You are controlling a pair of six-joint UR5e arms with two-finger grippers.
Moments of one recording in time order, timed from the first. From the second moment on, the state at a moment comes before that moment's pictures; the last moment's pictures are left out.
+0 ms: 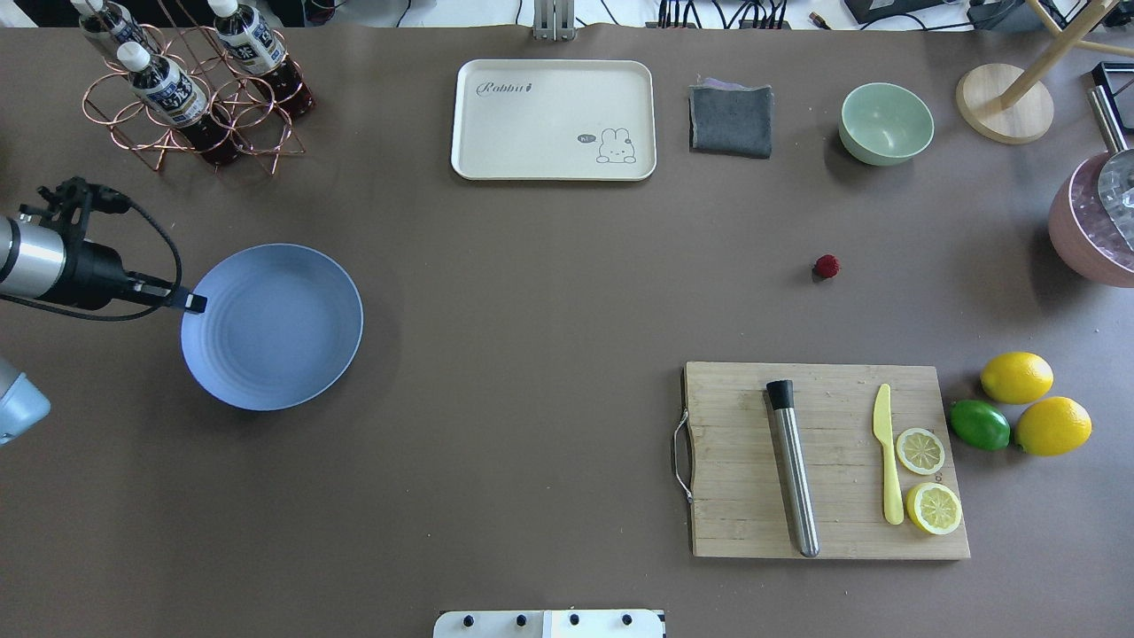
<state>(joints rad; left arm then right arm) -0.91 -1.72 -1.48 -2.57 -2.25 -0.90 1.46 -1.72 1.68 -1.33 2.40 0.13</state>
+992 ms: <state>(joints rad) -0.67 -2.22 -1.40 -2.18 -2.01 -1.05 1.46 -1.72 1.68 -1.33 2.40 0.14</state>
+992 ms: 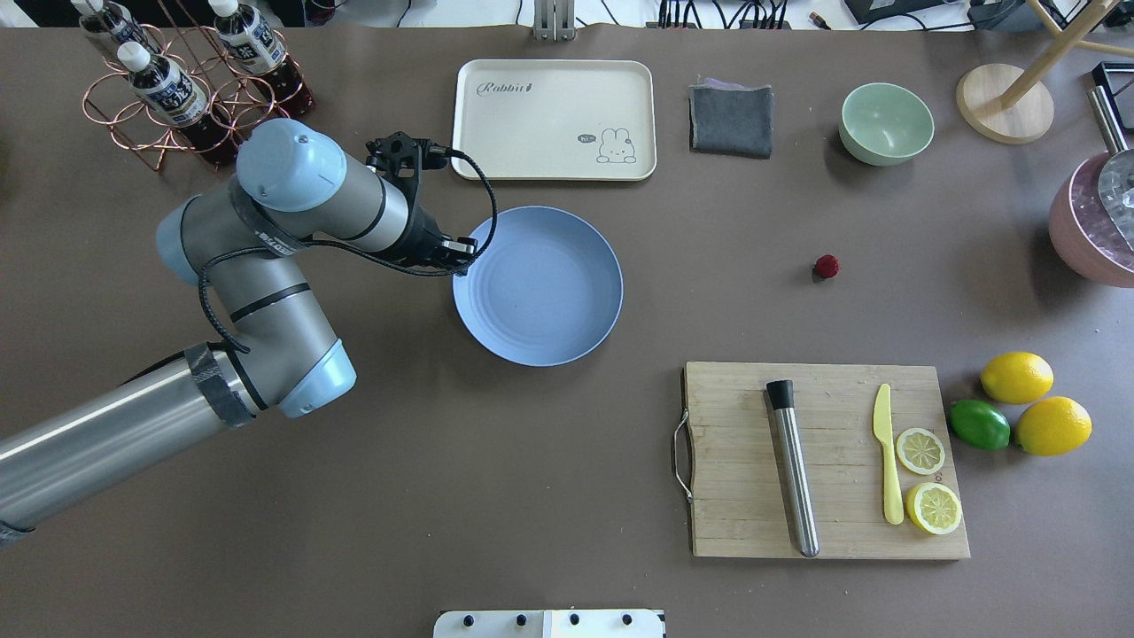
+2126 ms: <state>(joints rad) -0.93 -1.89 -1.58 -2.18 -2.14 -0.68 1.15 -1.53 1.76 -1.33 2.22 0.63</state>
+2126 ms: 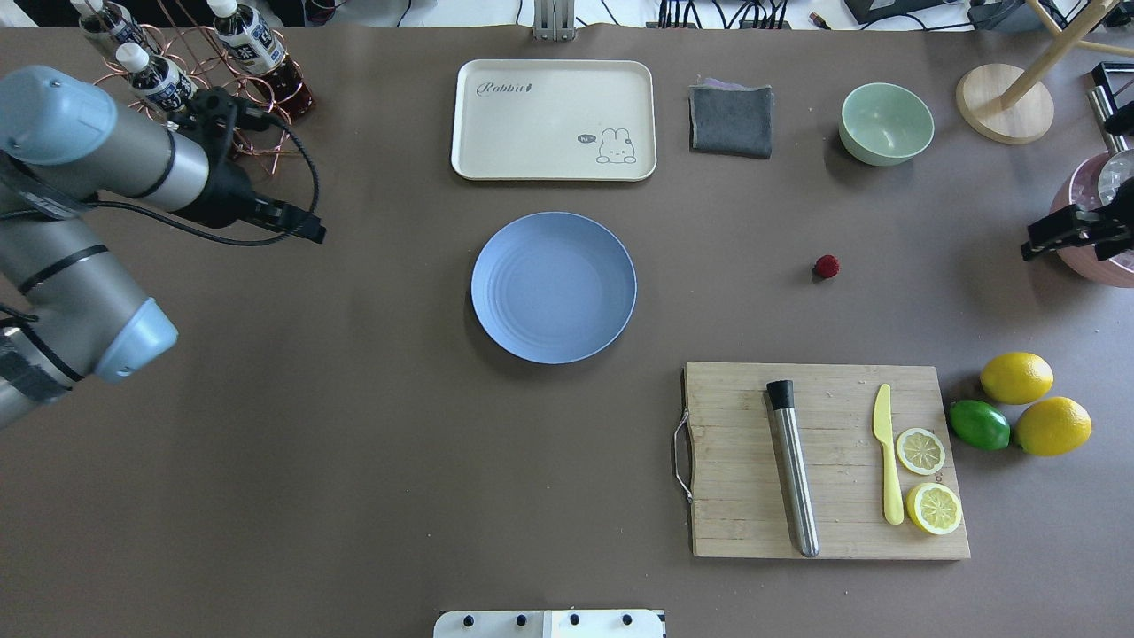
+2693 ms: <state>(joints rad) -1.33 -1.68 -1.51 -2.12 -2.38 -0.32 0.90 -1.33 1.75 -1.33 2.04 1.04</state>
